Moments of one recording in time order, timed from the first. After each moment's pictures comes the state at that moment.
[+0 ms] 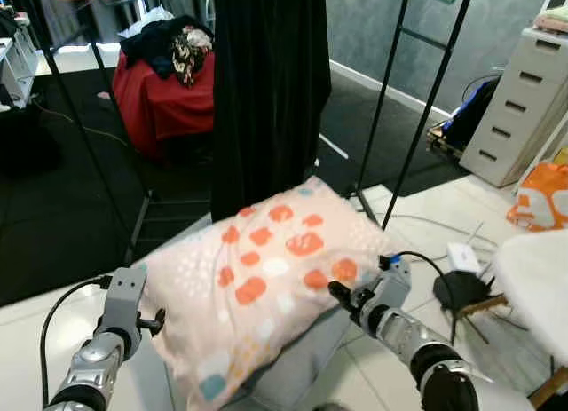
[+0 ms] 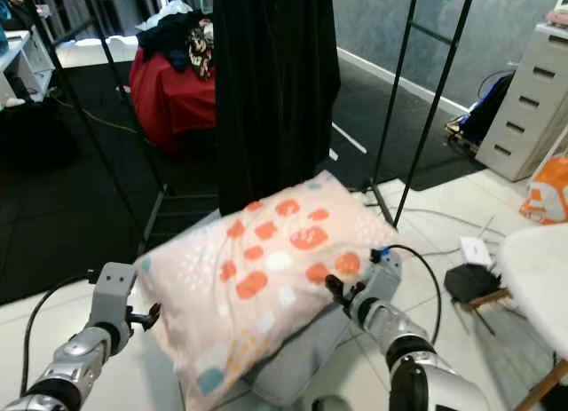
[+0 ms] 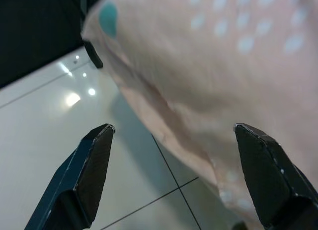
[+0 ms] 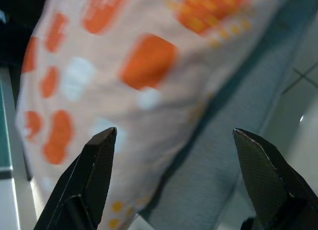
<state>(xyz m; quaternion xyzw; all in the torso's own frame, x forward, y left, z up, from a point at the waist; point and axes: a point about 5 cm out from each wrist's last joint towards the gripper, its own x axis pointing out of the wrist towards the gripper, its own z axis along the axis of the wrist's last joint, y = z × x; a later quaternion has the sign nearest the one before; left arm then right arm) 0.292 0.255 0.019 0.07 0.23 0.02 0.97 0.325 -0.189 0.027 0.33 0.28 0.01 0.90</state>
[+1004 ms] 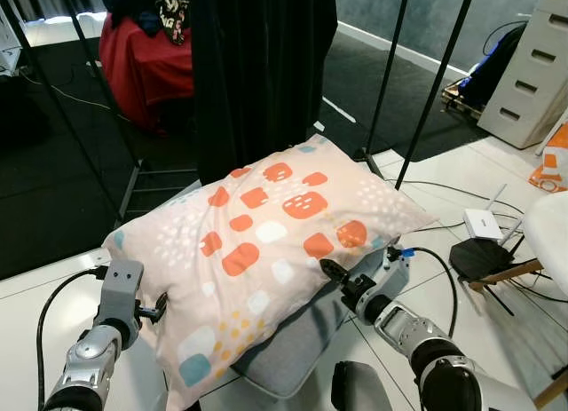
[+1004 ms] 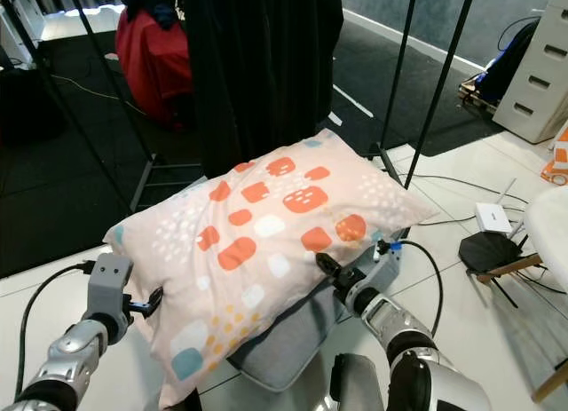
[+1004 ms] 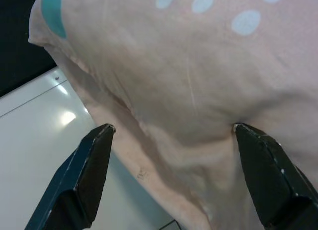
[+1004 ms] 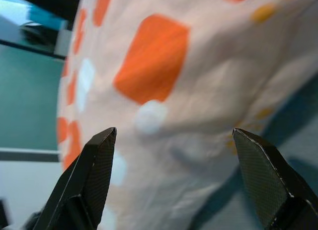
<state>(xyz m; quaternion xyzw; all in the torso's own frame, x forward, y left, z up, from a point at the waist) 0.295 0.259 0.038 0.07 0.15 0.00 0.99 0.332 -0.162 0.046 0.44 0.21 0.16 0.86</state>
